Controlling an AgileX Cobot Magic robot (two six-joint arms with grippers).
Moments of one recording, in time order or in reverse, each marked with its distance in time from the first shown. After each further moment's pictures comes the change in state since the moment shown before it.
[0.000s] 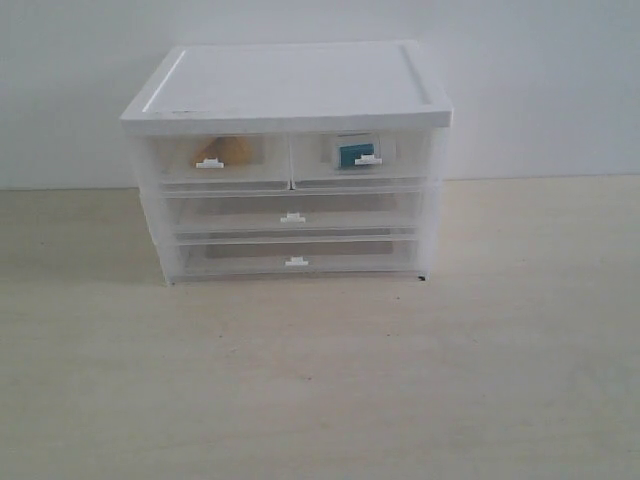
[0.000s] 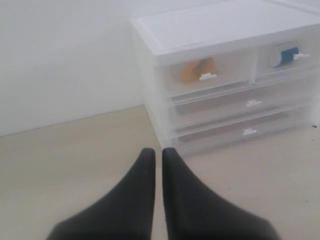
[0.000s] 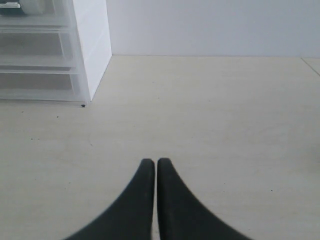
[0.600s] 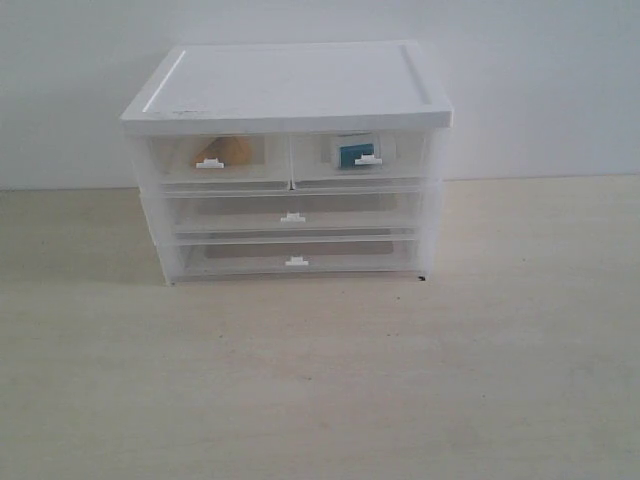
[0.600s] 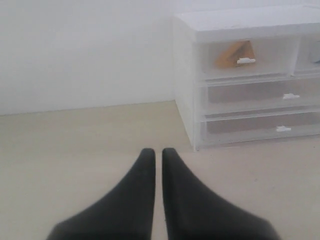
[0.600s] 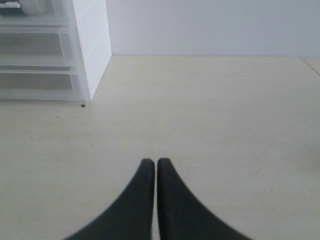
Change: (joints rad) left arm 0.145 -0.393 0.288 -0.075 0.002 0.012; right arm 0.000 0.000 0.000 0.000 0.000 0.000
